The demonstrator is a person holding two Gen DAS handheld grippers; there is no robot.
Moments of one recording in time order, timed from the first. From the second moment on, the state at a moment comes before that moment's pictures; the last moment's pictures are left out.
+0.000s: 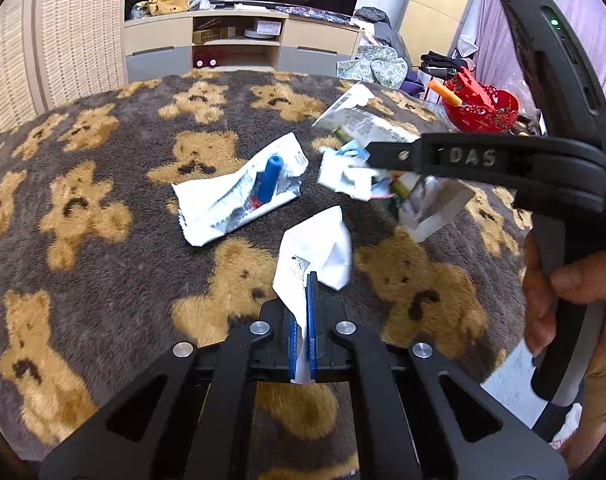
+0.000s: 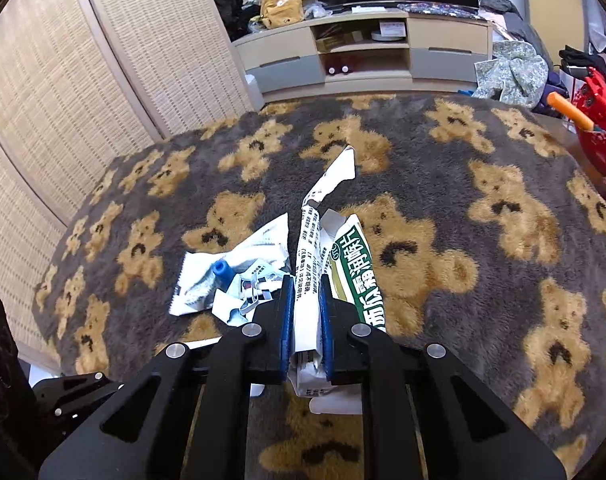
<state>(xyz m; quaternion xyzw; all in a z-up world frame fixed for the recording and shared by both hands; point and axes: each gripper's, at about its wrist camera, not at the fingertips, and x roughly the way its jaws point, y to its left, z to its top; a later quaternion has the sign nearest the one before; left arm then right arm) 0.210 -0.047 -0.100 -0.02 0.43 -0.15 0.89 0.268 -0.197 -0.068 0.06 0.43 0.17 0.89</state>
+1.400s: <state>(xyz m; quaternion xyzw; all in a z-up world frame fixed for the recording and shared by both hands) -0.021 -0.032 -0.149 -0.04 0.47 -0.14 0.87 -0.004 -0.244 -0.133 0.12 0.47 0.16 0.86</state>
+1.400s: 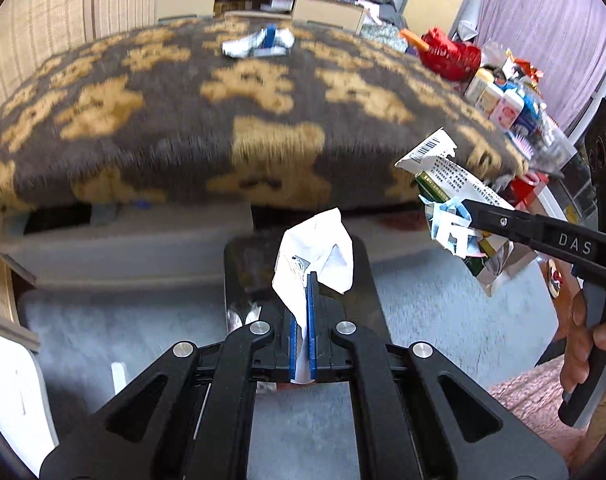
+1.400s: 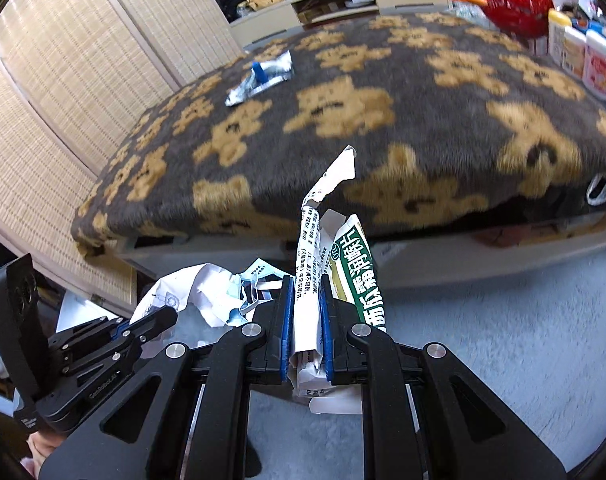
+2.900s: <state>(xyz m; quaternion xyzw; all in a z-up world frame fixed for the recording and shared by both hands) -0.001 -0.032 -0.244 -0.02 0.55 -0.12 0.83 0.018 -0.217 -0.237 0.14 0.54 0.12 0.82</state>
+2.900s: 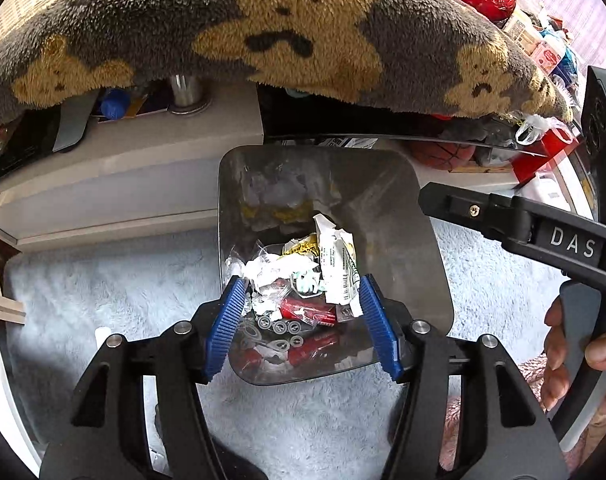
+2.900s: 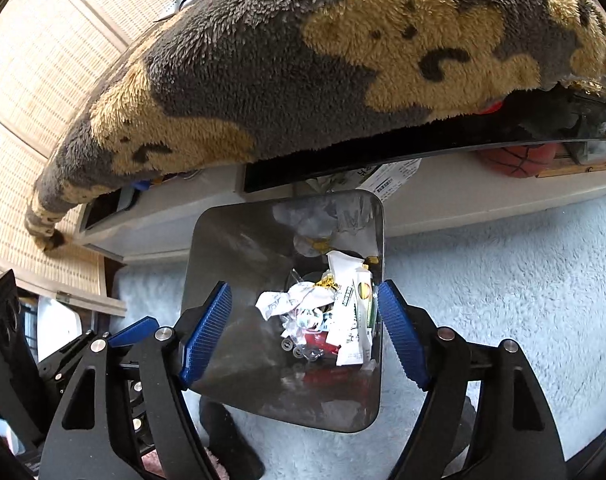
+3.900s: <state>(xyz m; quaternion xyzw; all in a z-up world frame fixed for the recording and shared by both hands) 0.149 0.006 -0.127 -0.01 0.46 -0.07 0.89 0.188 -0.184 -0.078 0.08 0.43 0.14 0.89</state>
